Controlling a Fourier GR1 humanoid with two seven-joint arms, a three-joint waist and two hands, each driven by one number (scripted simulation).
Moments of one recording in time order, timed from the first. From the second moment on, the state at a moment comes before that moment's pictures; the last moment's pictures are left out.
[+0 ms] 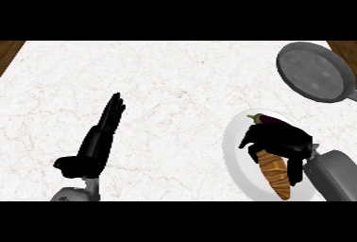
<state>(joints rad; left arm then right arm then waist) -0.06 0.09 -0.19 -1.56 0.04 0.09 -0.10 -0.34 -0.54 0.42 -1.23 0.97 0.27 -0.79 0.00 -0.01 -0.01</state>
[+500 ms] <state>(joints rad) -0.01 0.10 -0.17 -1.57 0.05 0.09 -0.11 -0.28 -0.46 0.15 -1.35 0.86 0.25 -0.41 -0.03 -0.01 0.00</state>
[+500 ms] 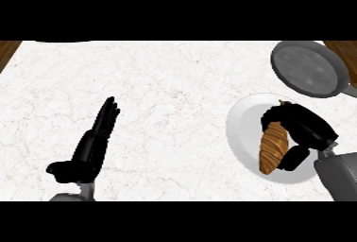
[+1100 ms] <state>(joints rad) -0.02 0.11 -0.16 -1.57 0.06 0.07 -0.10 -0.24 -0.35 -0.11 -1.74 0.67 0.25 -0.06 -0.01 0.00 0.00</state>
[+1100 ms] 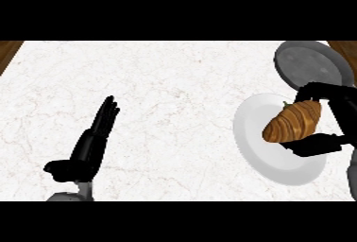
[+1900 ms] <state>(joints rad) -0.03 0.07 -0.18 -1.57 0.03 0.06 -0.11 -0.53 -0.45 -0.38 -1.12 0.64 -0.01 -0.25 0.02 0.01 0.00</state>
